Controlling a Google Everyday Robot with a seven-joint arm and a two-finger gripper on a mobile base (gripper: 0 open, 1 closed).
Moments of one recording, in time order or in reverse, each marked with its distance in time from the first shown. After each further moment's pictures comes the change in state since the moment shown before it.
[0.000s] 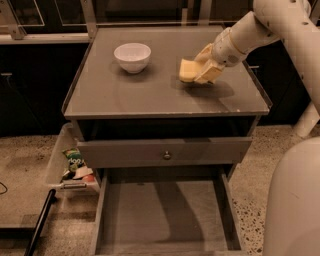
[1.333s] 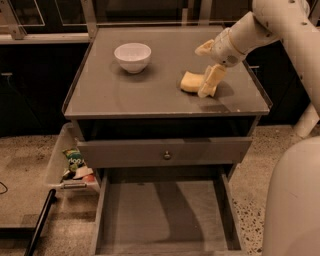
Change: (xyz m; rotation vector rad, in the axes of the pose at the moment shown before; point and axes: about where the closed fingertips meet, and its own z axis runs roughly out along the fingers) arm 0.000 0.000 0.000 0.000 0.000 0.000
